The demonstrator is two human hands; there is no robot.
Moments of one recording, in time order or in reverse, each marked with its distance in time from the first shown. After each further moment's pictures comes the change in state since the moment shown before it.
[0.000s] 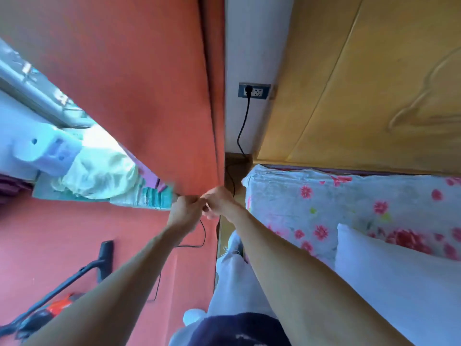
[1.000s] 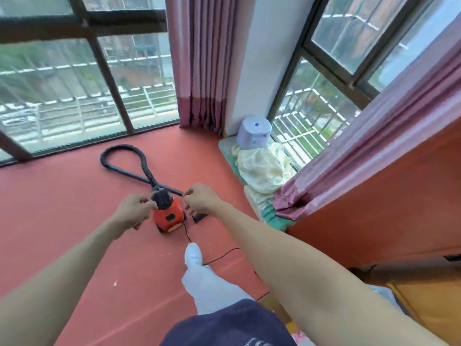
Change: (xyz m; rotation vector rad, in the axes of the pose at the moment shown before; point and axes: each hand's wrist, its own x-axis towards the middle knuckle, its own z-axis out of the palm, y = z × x) left_hand -0.364 -0.459 -0.295 -0.526 0.698 -0.416; right_hand -0.264 -0.087 0.523 -0.975 -0.646 -0.626
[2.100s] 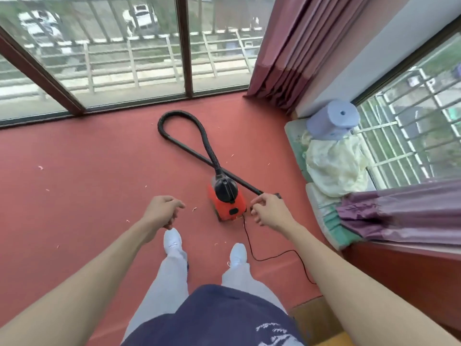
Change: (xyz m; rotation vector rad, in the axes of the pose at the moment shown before) left_hand 0.225 -0.139 -0.232 -0.354 -0.104 -0.344; right_hand 0.221 -0.140 0.085 0.026 0.097 0.282
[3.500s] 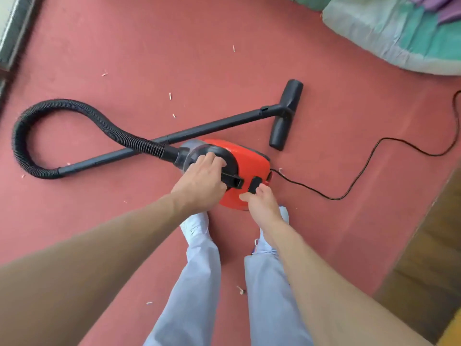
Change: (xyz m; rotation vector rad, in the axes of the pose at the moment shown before) left_hand 0.485 -0.062 0.280 1.553 -0.628 0.733; right_hand 0.401 0.209 0.261 1.122 0.173 0.726
